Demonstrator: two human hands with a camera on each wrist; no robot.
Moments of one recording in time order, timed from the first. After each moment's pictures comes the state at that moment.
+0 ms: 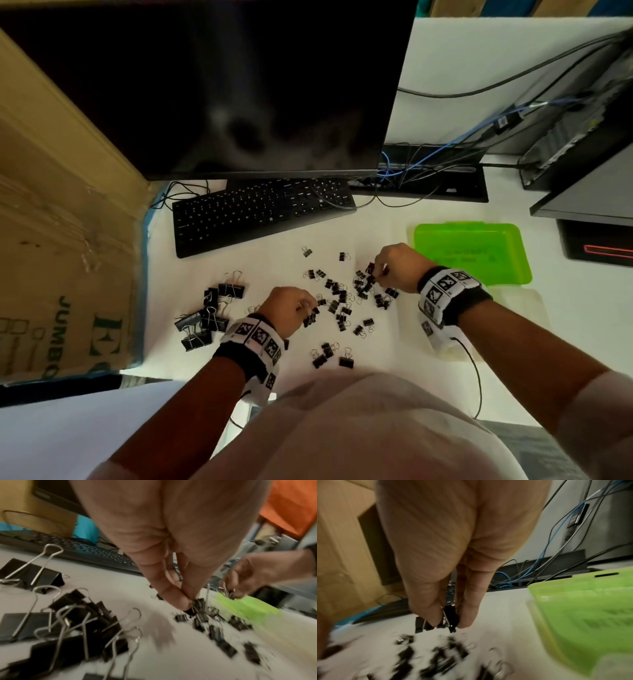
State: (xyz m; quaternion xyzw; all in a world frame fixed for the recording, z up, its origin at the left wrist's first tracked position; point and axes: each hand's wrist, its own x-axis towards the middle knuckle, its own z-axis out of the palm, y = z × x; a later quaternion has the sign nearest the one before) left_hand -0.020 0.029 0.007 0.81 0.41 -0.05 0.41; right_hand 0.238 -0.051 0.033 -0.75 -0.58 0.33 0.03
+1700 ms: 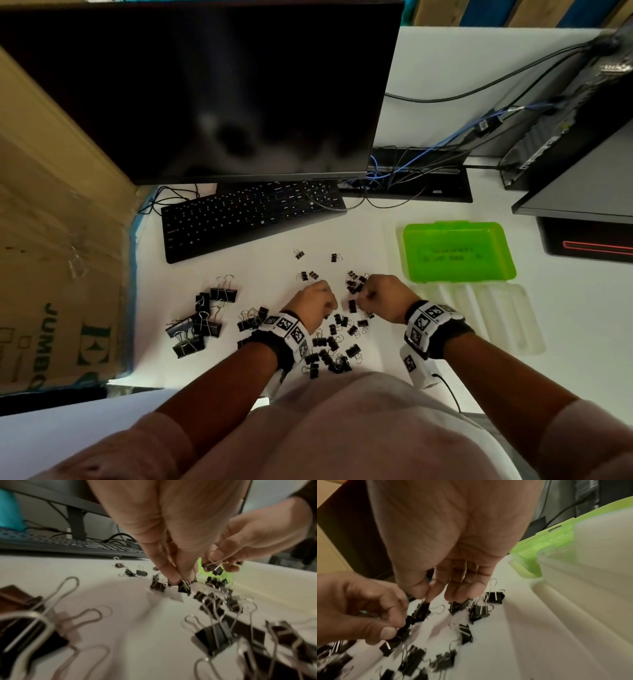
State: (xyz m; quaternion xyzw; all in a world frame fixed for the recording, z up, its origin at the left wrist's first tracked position) left_hand 0.023 0.015 -0.026 0.89 0.27 -0.07 0.36; right_hand 0.200 -0.089 -0.004 -0.76 -0.50 0.38 0.14
